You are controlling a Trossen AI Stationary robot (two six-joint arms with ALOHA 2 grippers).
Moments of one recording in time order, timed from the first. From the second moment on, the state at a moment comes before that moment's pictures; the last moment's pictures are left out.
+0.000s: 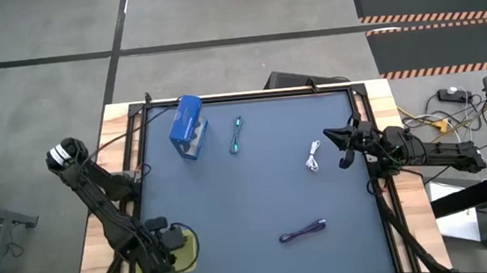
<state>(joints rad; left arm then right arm) -0.93 1.41 1.01 -0.82 -0.11 -1.23 -0.12 0.09 0.10 0.06 0.26 0.11</state>
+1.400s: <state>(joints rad) -0.38 1.41 1.07 -0.81 -0.62 -0.57 -0.10 0.12 0.10 0.07 0.15 0.48</state>
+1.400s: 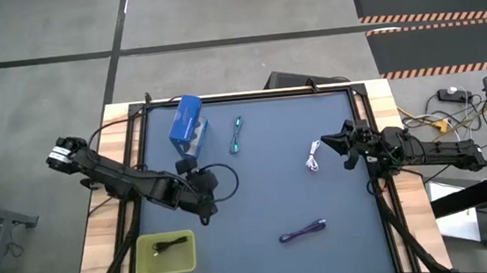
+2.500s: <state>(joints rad) -0.33 1.41 1.01 -0.66 -0.99 -0.52 -0.10 0.55 0.31 -0.01 0.13 0.62</state>
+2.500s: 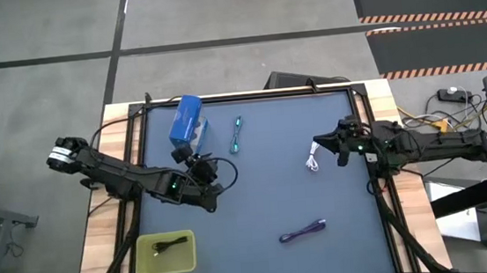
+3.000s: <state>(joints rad) -0.33 1.41 1.01 -0.64 -1.02 -0.47 -0.10 0.82 0.53 -0.68 0.19 0.93</state>
